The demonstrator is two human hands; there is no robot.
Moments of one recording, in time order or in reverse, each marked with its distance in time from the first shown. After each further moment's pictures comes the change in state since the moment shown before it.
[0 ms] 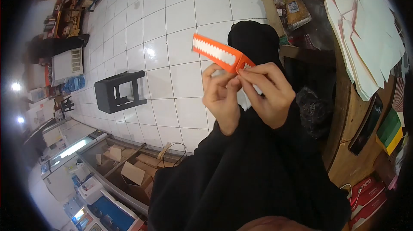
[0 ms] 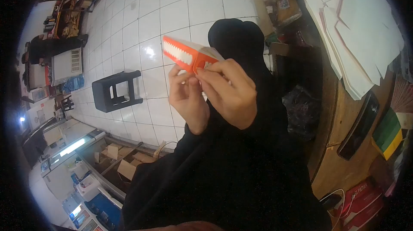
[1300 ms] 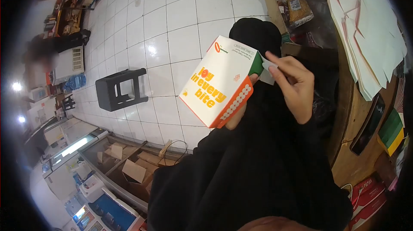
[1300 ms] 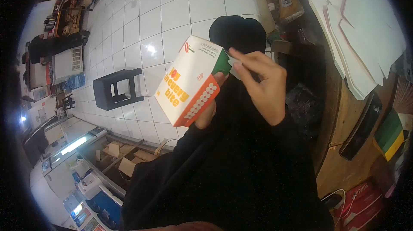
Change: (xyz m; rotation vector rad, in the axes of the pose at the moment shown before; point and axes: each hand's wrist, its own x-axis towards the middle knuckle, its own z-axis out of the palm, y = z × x) left_hand -0.016 -0.030 -0.020 -0.042 -0.110 -0.348; right_hand 0.001 0.018 -0.041 0.236 -0.167 0.586
